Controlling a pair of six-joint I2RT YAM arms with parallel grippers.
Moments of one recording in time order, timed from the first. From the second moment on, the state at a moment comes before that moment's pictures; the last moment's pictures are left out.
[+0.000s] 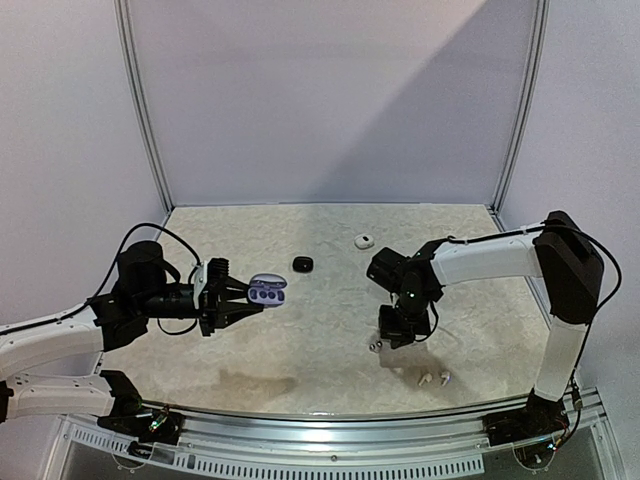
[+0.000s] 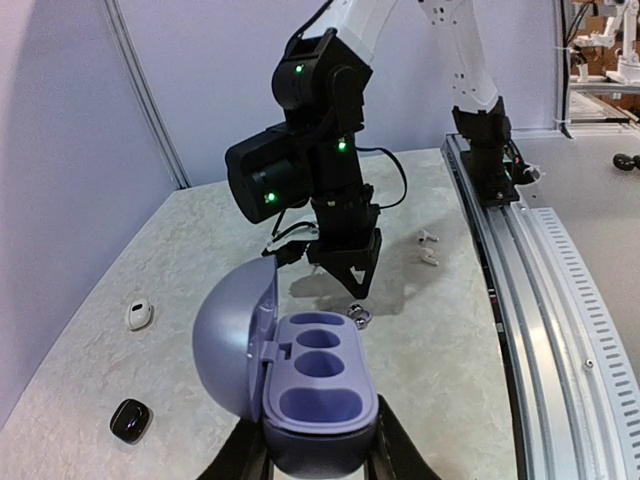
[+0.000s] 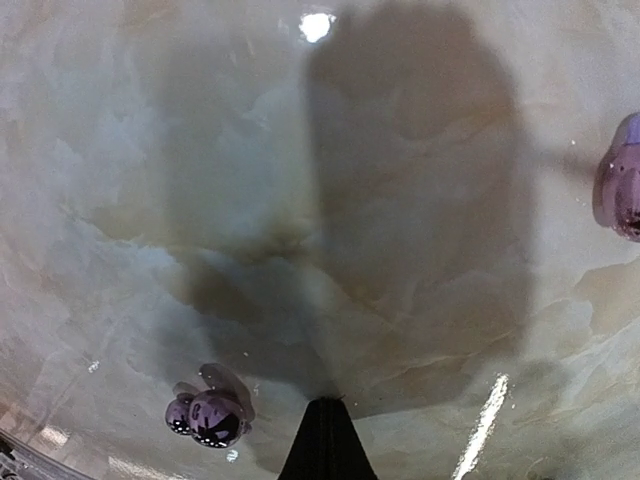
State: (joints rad) left arm -0.67 0.91 0.44 0.25 0.66 0.37; right arm 0.84 1.89 1.20 -0.81 -0.09 0.94
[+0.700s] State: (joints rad) left arm -0.67 0.91 0.44 0.25 0.66 0.37; right arm 0.87 1.89 1.19 -0.70 -0.24 0.99
